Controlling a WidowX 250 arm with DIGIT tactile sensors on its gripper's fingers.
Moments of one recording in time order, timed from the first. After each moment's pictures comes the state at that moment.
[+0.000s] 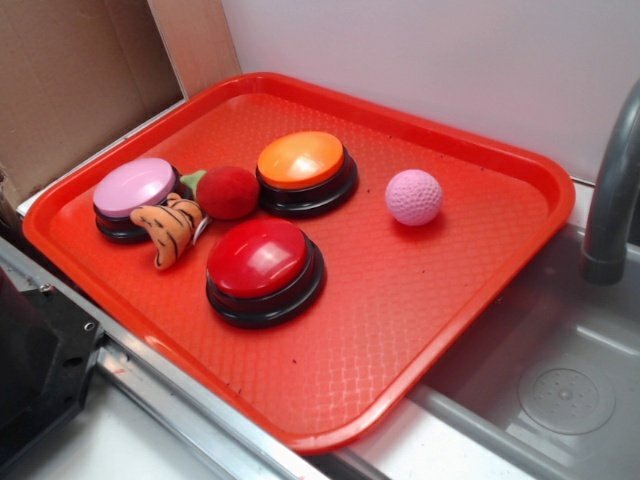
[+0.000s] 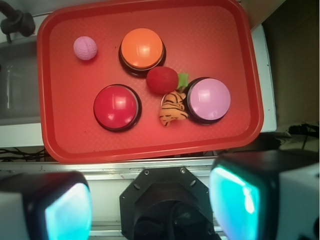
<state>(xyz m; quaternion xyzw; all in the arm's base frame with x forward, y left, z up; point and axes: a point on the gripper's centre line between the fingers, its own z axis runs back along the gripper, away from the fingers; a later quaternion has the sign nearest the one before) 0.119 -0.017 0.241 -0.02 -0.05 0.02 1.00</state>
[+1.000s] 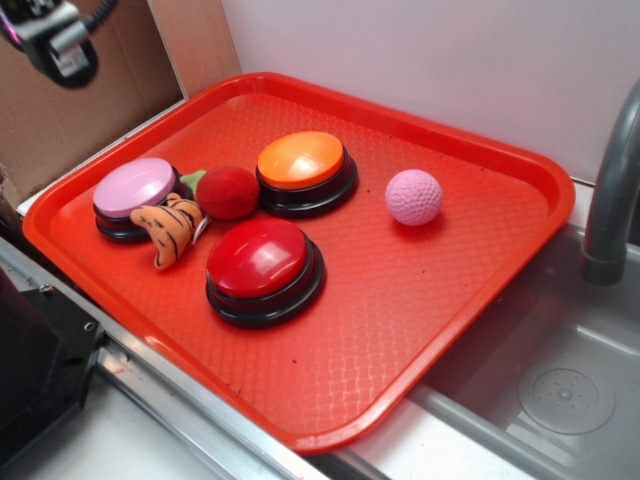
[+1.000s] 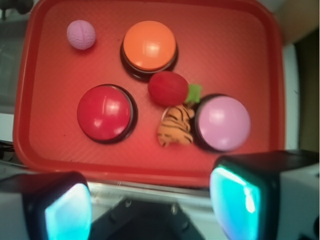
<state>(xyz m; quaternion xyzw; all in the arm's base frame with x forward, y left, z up) 0.149 0.004 0.171 -0.01 -0.07 -0.08 0.99</state>
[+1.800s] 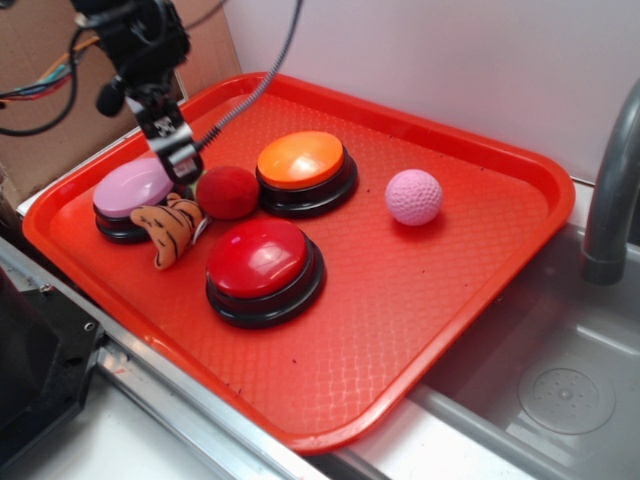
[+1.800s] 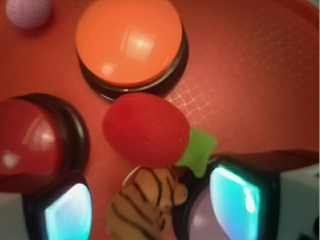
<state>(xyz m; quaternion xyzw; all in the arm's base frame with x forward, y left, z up) 0.212 0.031 0.063 -0.04 -0.06 -0.18 0.98</state>
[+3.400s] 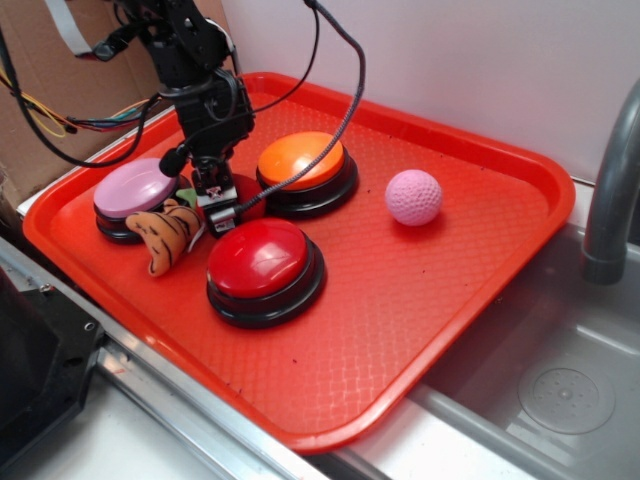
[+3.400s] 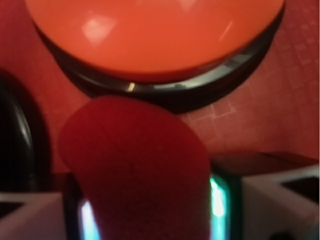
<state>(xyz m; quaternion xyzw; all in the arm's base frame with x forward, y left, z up) 0.229 0.024 0.008 -0.03 -0.01 -0.26 0.97</state>
